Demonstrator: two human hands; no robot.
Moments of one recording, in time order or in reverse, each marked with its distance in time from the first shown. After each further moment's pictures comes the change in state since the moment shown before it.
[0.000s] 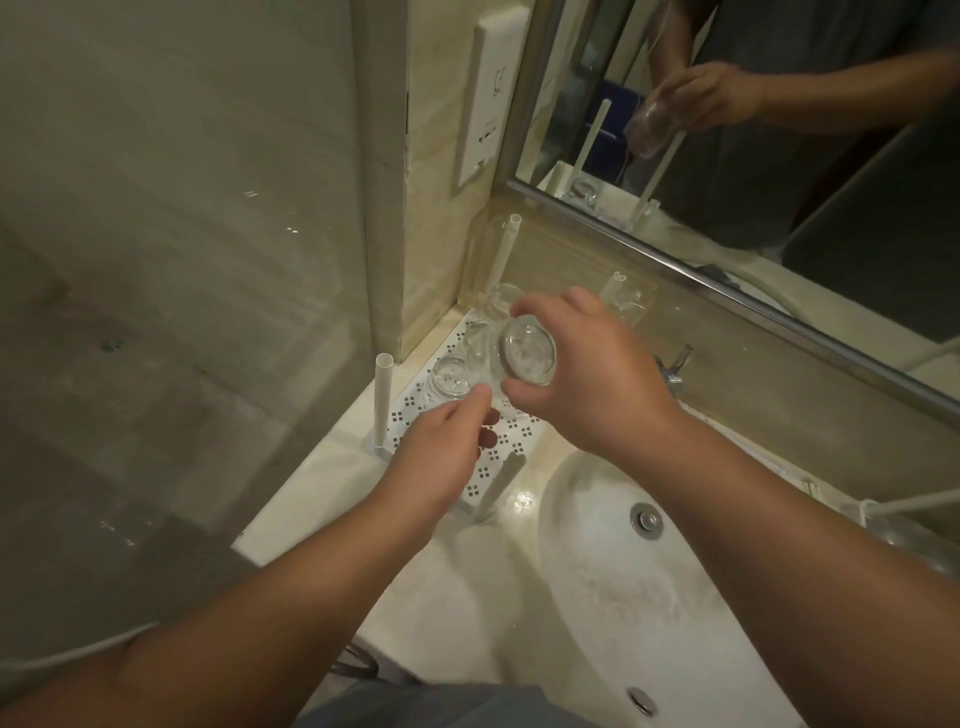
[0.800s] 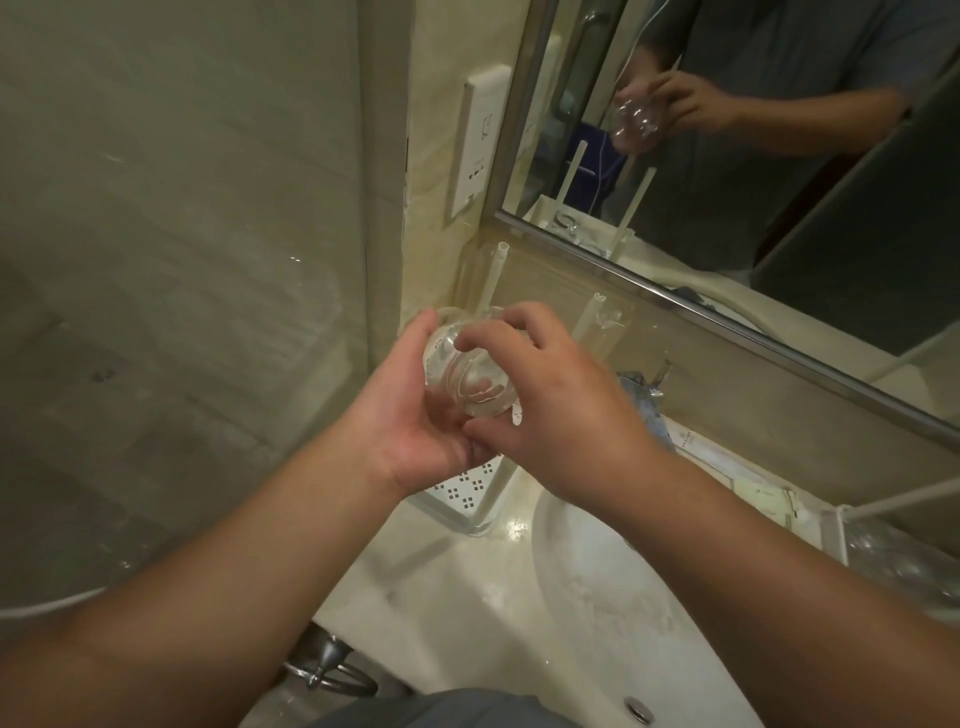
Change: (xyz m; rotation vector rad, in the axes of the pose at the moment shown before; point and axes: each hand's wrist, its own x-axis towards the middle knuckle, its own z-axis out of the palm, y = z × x) left_hand -0.011 0.062 -0.028 -0.795 -0.409 -0.375; right_hand -0.034 -0.045 -0.022 0.059 0.026 -0.189
